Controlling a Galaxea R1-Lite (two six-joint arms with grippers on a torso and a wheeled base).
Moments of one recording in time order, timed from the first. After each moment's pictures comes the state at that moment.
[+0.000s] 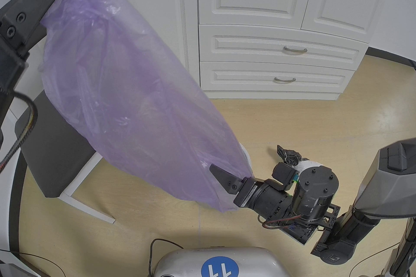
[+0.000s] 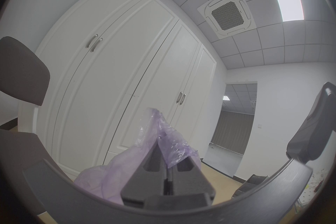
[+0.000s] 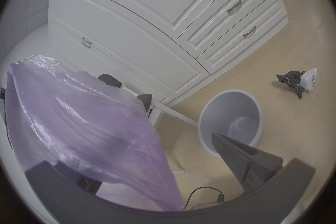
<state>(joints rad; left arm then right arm) -1.01 1.18 -0.67 -1.14 0.29 0.03 0.84 2.07 -0.49 -1.55 -0.18 0.75</state>
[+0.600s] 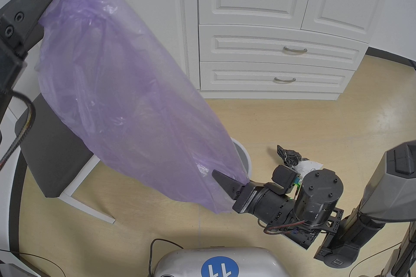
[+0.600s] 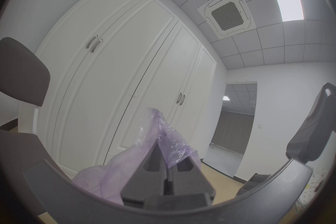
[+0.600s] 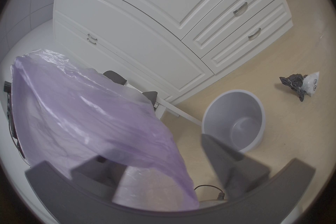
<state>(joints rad) -1.01 1.18 -0.67 -1.14 0.29 0.03 0.87 2.04 -0.47 -1.55 -0.19 0.71</state>
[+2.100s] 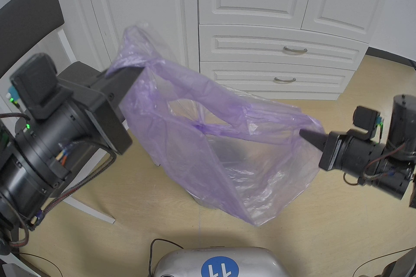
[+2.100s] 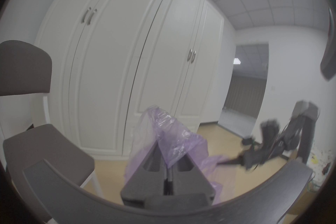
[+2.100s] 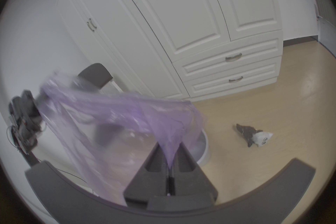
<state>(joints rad) -0.87 1.31 -0.62 -0.98 0.27 0.02 0.68 1.40 -0.61 -0.62 -0.18 0.40</state>
